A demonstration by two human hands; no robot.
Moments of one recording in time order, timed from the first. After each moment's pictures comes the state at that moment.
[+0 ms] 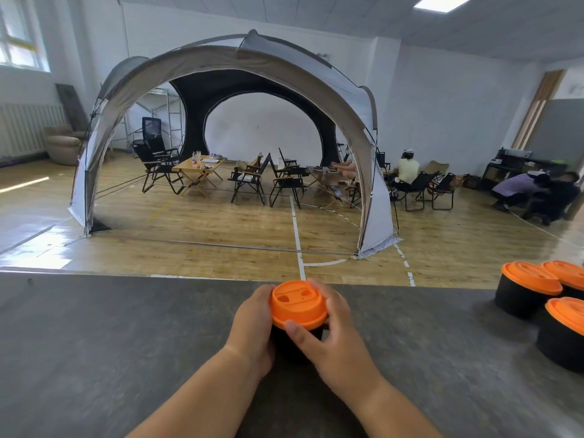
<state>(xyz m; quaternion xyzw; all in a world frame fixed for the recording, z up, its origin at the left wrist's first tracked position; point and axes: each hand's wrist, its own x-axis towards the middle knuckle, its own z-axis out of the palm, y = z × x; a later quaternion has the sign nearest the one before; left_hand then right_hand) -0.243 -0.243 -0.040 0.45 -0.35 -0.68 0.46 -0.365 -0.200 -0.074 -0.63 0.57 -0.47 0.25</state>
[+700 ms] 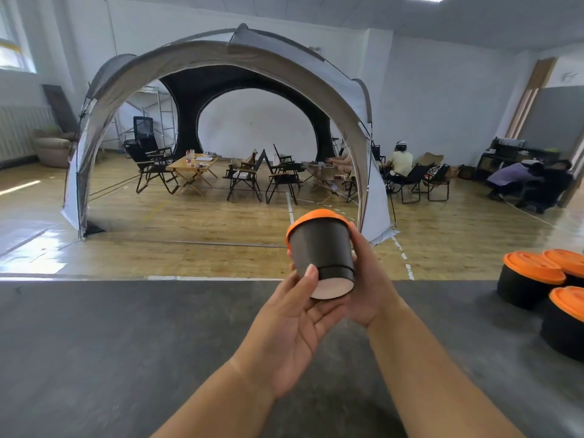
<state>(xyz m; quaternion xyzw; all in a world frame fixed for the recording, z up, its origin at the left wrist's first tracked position) -0.256 -0.227 -0.028 0.18 -0.35 -0.80 0.44 -0.401 -0.259 -0.013 -0.33 0.33 -0.56 0.69</state>
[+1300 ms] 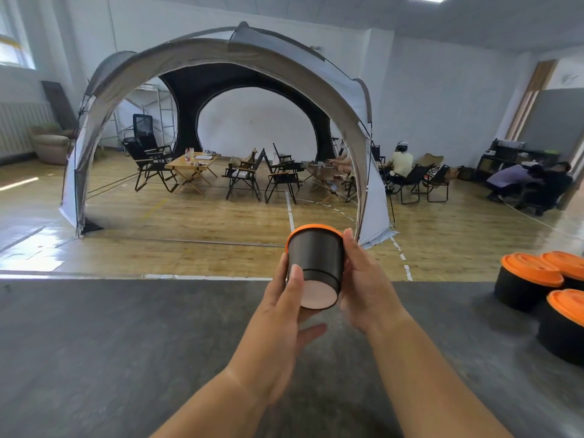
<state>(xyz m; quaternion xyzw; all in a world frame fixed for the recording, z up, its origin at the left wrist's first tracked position) -0.262 -0.223 -0.035 0.28 -0.44 -0.70 0.49 -0.408 -0.265 -0.028 -0.35 0.38 -0.68 0.52</state>
